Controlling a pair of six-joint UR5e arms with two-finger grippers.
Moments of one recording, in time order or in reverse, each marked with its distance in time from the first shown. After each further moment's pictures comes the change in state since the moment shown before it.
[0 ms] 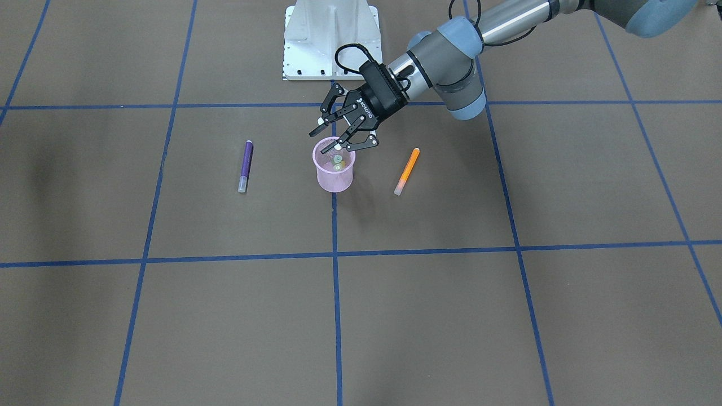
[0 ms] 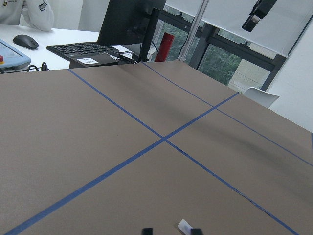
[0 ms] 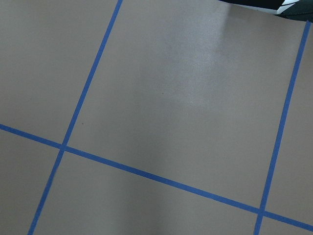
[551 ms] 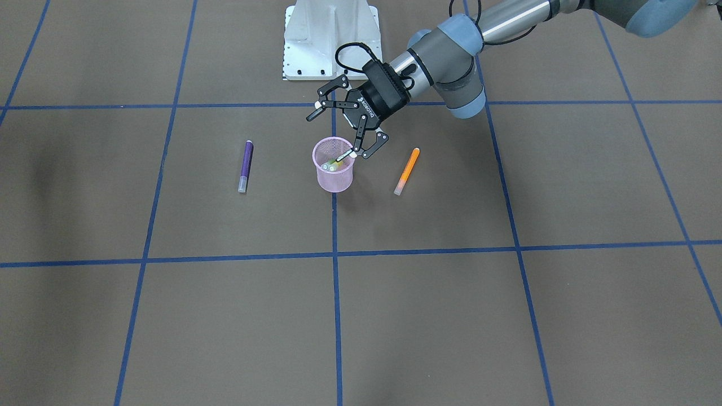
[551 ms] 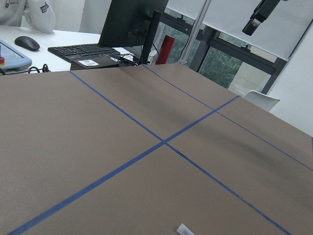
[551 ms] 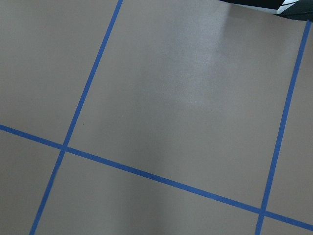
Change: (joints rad) left arm 0.000 0.016 -0.024 0.001 0.047 -0.100; right arm -0.013 0.003 0.006 0.000 0.005 0.019
